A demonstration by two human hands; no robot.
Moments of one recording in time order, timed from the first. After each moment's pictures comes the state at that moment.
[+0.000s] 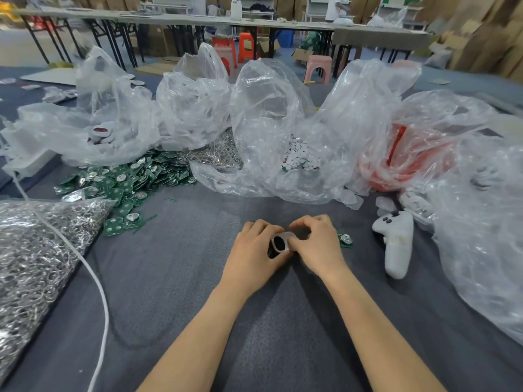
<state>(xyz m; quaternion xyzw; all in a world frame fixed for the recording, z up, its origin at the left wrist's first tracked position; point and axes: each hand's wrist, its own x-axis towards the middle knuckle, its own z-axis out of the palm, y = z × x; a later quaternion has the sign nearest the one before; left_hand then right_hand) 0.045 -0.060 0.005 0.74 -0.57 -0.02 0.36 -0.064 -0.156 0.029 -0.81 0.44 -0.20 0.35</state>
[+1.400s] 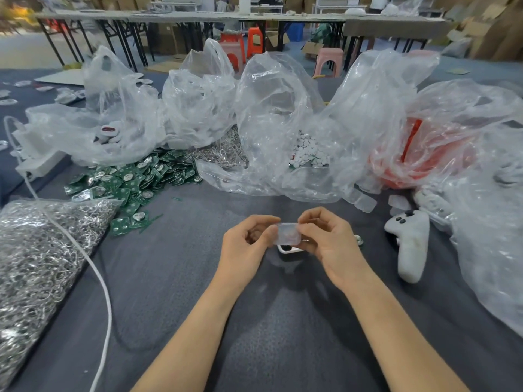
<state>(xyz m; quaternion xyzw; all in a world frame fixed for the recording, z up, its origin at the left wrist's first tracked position) 0.050 -0.050 0.019 0.63 -0.38 -0.21 0.65 -0.070 -0.151 0.044 -0.55 0.28 -0.31 0.72</state>
